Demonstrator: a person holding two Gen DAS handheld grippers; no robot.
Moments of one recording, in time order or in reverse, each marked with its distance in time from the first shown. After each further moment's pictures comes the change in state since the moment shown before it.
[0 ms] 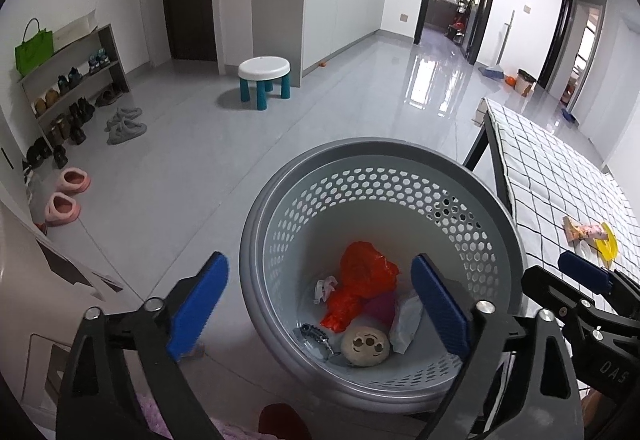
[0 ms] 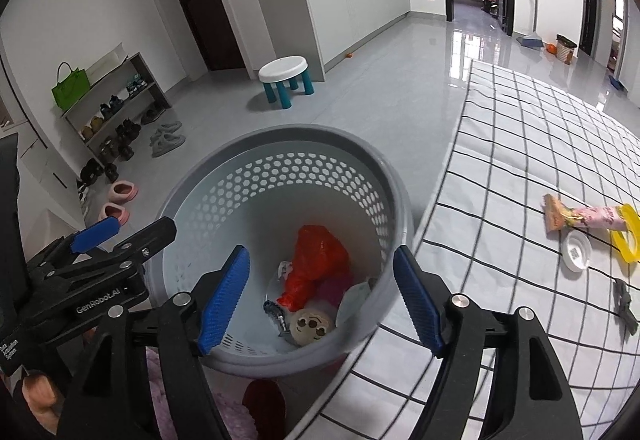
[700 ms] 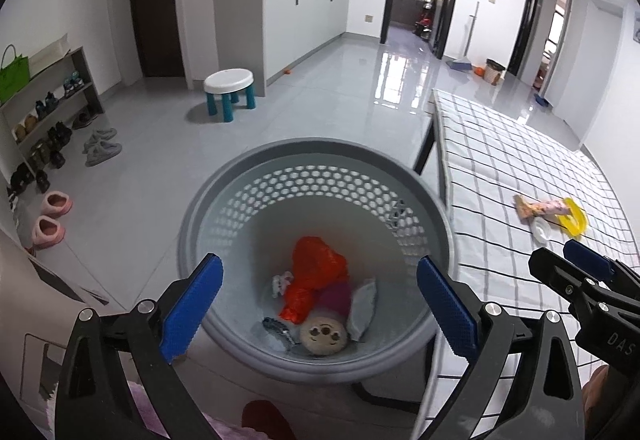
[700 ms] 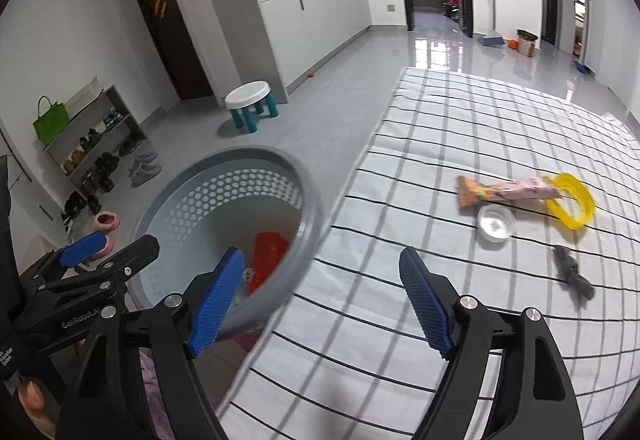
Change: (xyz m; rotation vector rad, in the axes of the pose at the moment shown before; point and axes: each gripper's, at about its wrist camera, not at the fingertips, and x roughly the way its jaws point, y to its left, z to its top) left arm -0.029 -0.062 -0.012 0.088 -0.019 -0.078; right arm -0.057 -0.059 -0.025 0.096 -0.080 -0.078
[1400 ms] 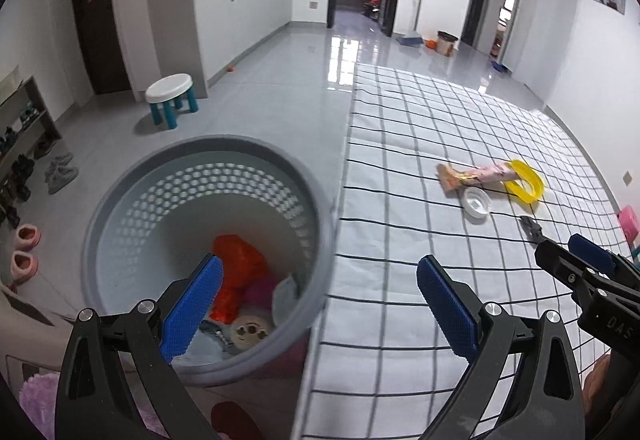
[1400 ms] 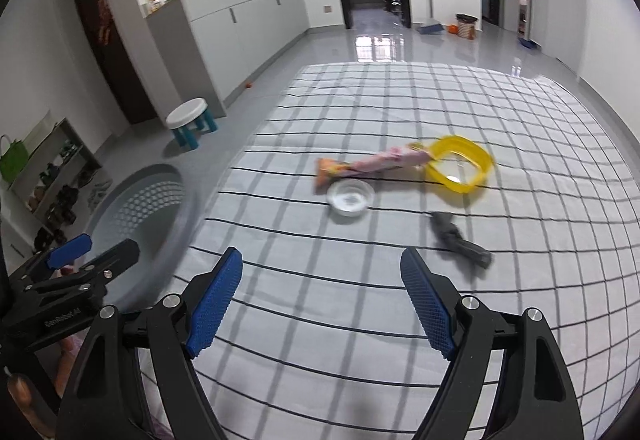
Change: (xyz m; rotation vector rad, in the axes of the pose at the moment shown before) left arm 0.017 -0.104 -0.006 0.136 0.044 -0.115; right arm -0.039 -0.109 -0.027 0.137 -0.016 -0.153
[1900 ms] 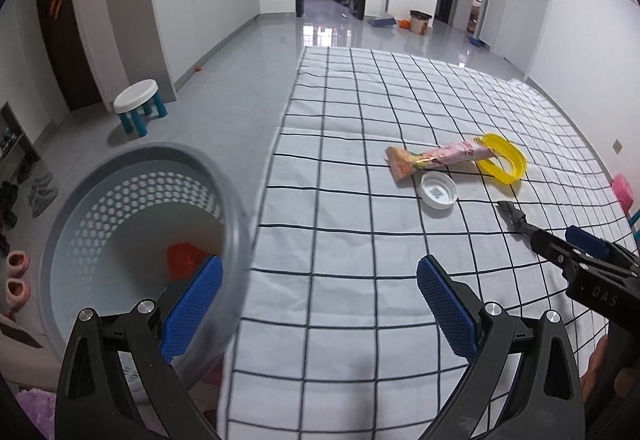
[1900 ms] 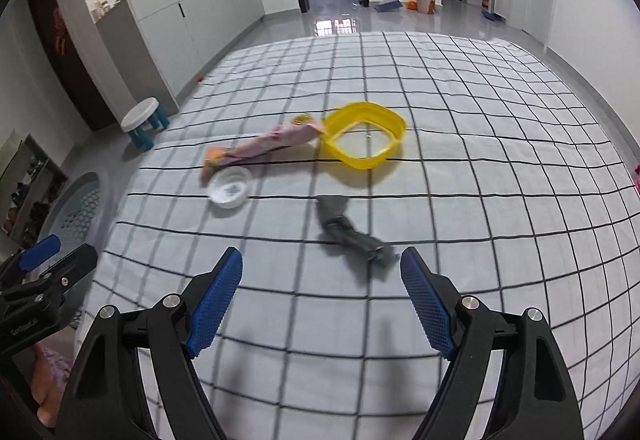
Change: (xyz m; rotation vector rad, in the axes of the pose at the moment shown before) left arm 0.036 -0.060 0.004 0.093 0.047 -0.043; right arm 0.030 -0.083 -0.001 0.084 0.061 -0.107
